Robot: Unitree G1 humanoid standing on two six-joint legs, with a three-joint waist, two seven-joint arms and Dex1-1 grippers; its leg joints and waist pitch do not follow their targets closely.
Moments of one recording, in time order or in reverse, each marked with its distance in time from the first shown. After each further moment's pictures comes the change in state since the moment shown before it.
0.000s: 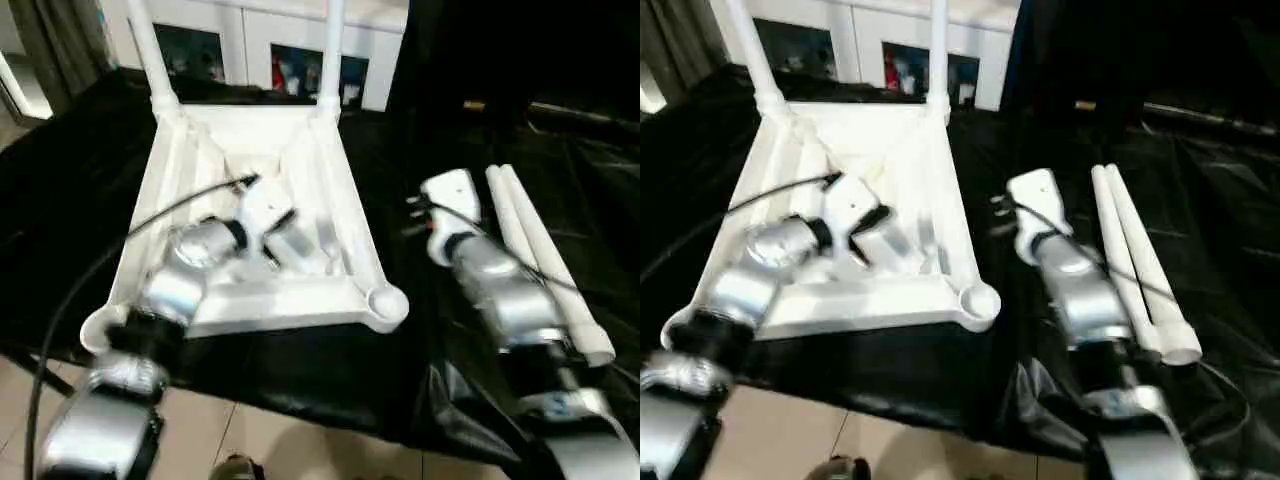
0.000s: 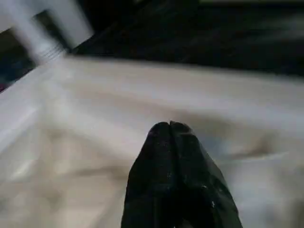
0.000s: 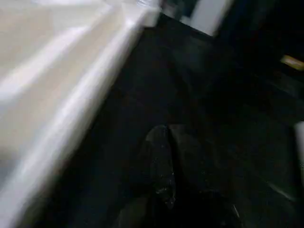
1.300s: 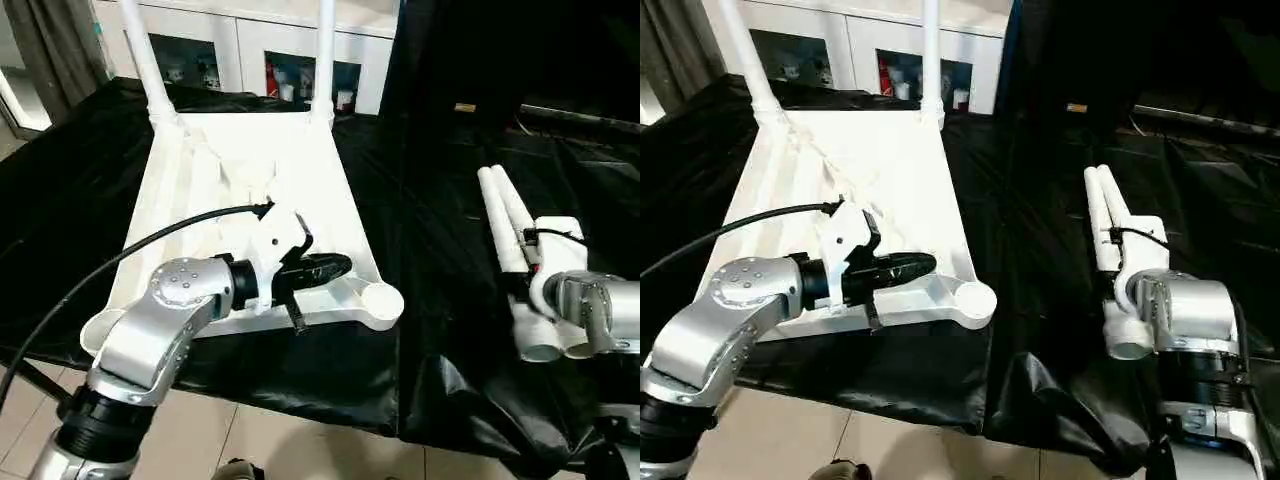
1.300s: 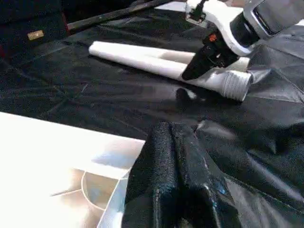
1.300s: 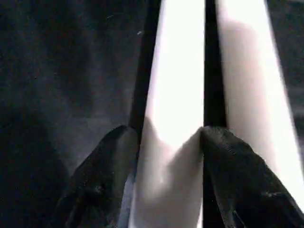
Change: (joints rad) left arm 0.261 0.102 -0.036 -0.746 -0.329 0.524 -0.192; right arm 0.074 -0.168 -0.219 -0.127 0.101 0.694 -0.017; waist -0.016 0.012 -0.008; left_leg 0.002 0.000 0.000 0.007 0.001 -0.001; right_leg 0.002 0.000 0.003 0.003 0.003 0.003
